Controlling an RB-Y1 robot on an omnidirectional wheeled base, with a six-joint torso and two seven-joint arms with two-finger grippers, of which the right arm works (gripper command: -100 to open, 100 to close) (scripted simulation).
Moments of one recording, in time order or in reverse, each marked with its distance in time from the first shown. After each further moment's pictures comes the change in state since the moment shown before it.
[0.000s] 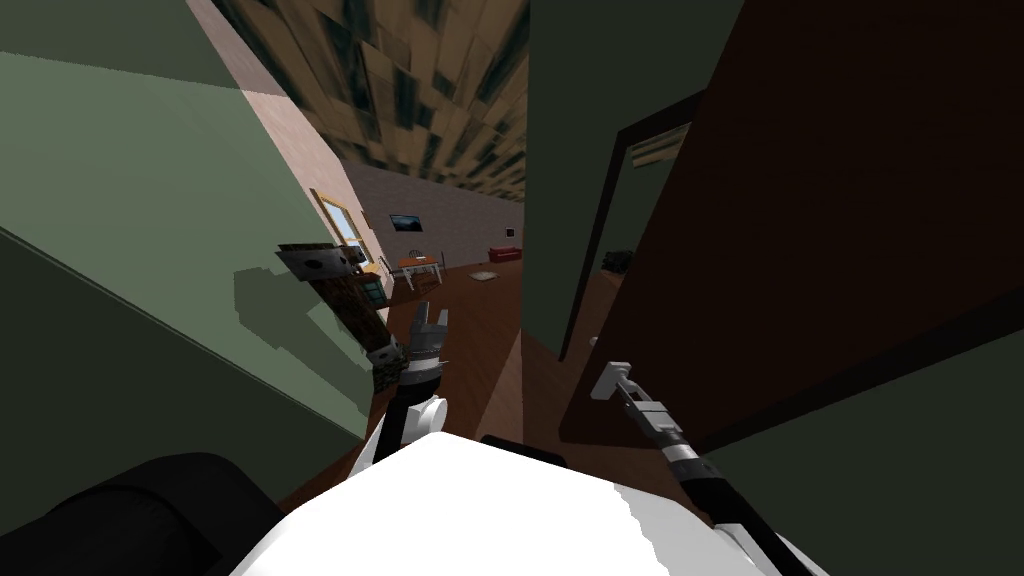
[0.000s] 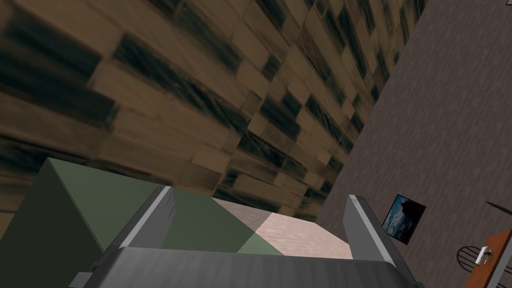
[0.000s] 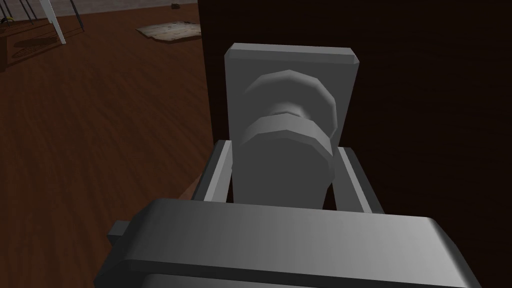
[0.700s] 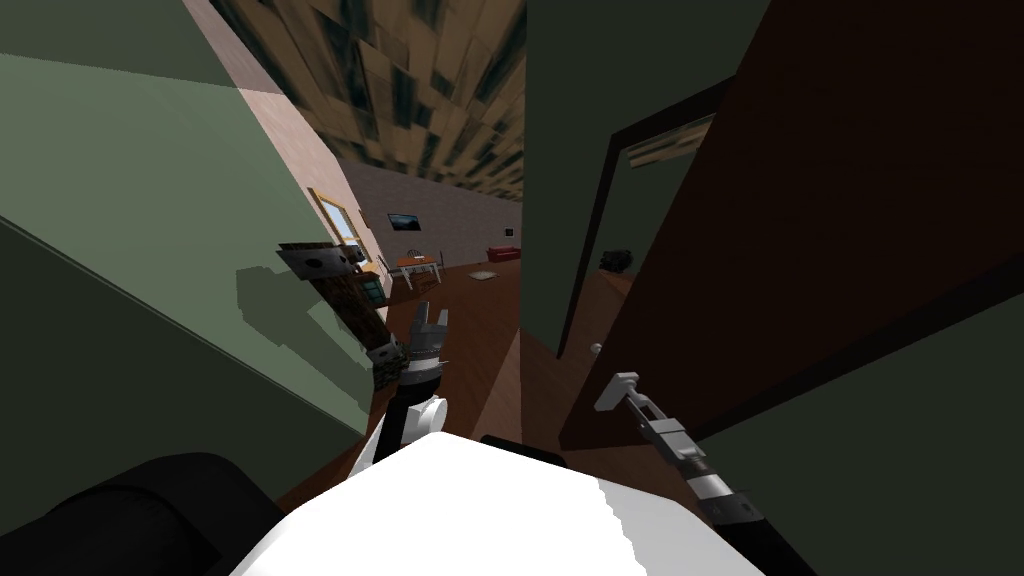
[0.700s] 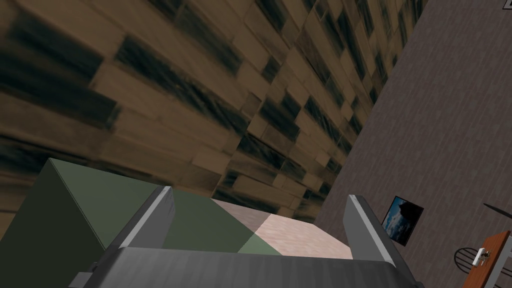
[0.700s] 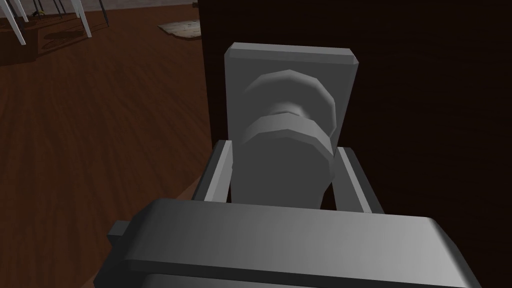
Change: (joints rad) arm 0.067 -0.078 0.044 0.025 0.046 -0.149 -0.066
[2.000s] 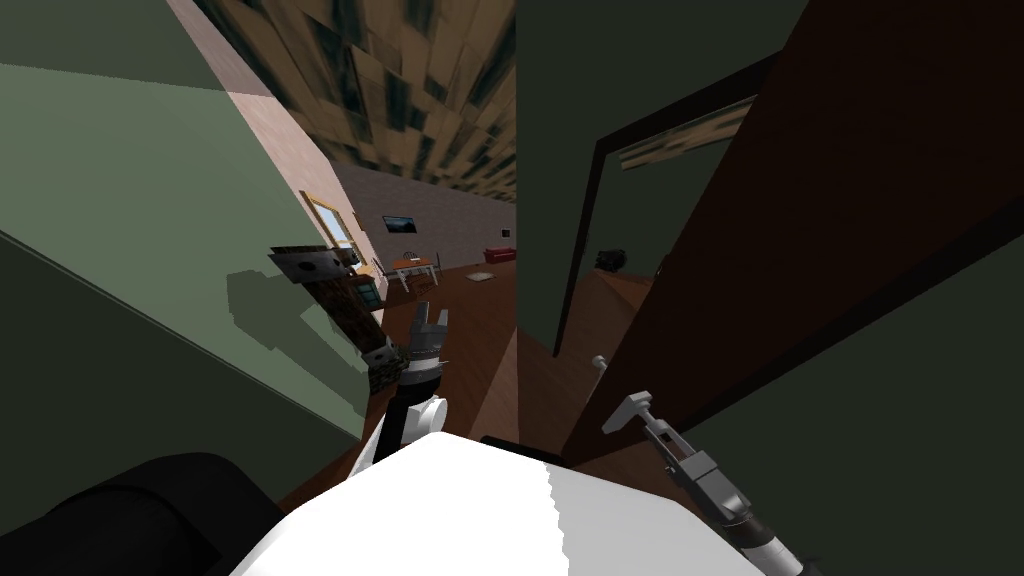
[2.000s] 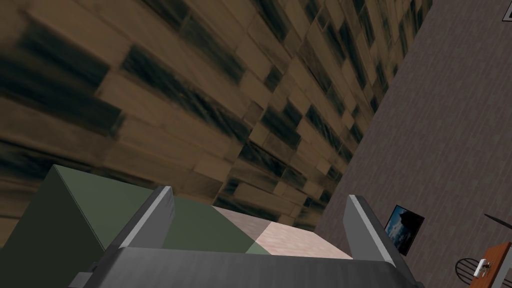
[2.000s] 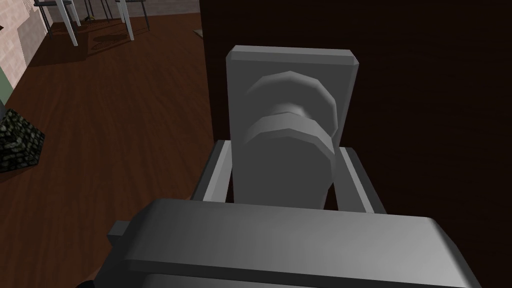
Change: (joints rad) arm 0.073 -0.089 0.069 0.079 0.076 -0.245 -0.092
